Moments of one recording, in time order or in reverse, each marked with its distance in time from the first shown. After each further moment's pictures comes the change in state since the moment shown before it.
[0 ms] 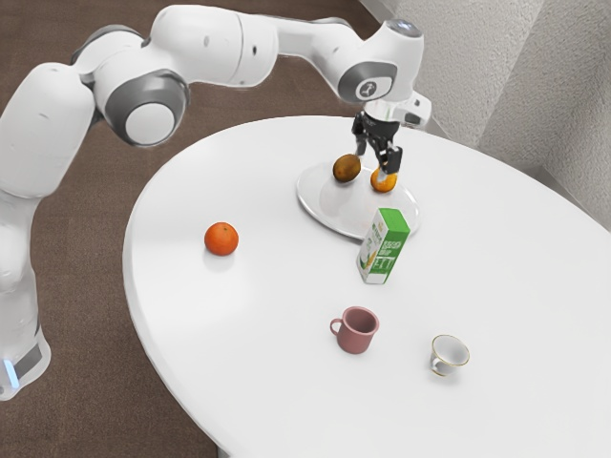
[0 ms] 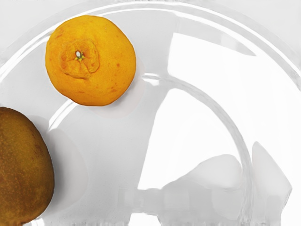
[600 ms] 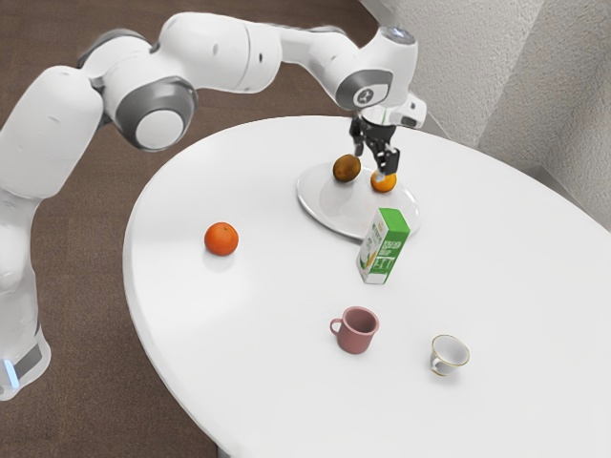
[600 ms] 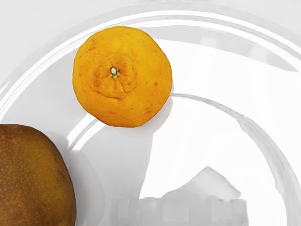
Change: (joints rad) arm 0.011 0.049 0.031 0.006 -0.022 0.071 -0.001
